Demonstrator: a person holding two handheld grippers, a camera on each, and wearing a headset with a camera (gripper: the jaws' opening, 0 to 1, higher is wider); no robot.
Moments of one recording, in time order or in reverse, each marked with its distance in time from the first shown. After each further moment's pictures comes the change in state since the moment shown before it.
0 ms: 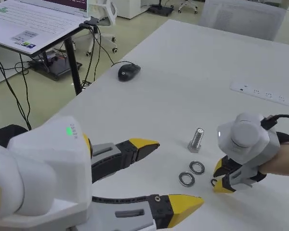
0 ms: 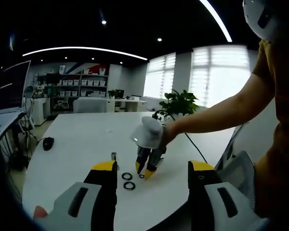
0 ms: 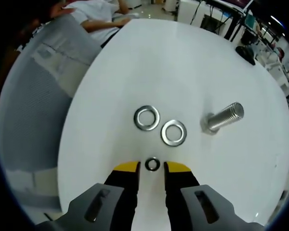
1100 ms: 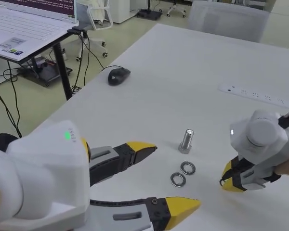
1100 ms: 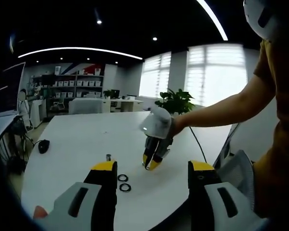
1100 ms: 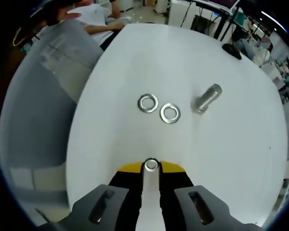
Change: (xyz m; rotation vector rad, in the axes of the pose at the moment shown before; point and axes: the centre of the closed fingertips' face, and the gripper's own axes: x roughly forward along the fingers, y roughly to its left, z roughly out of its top) left arm 0.007 -0.009 0.001 0.020 0.009 -0.040; right arm -0.040 0.010 -0.030 0.071 -0.017 -0.054
